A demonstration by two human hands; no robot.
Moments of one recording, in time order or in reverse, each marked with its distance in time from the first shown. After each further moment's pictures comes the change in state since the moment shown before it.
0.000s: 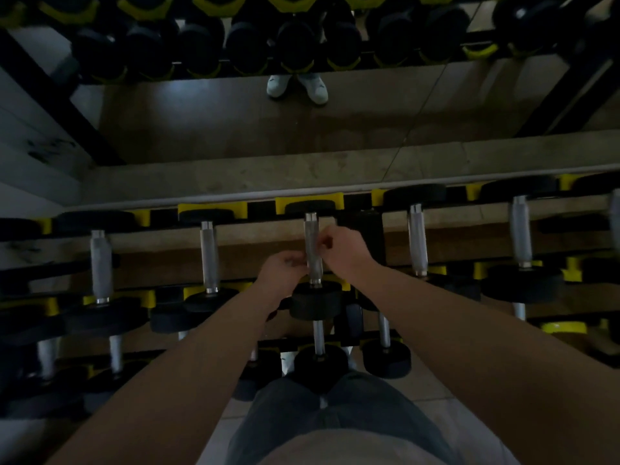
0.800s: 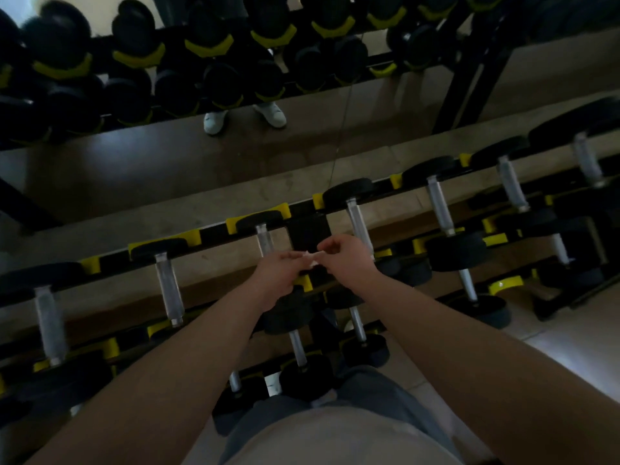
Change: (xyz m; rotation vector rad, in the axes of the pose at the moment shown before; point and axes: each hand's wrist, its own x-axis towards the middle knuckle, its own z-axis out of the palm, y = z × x) left_hand -0.045 0.050 0.043 -0.017 -0.289 0.022; right_hand -0.081 0.037 -0.050 0.378 0.239 0.247
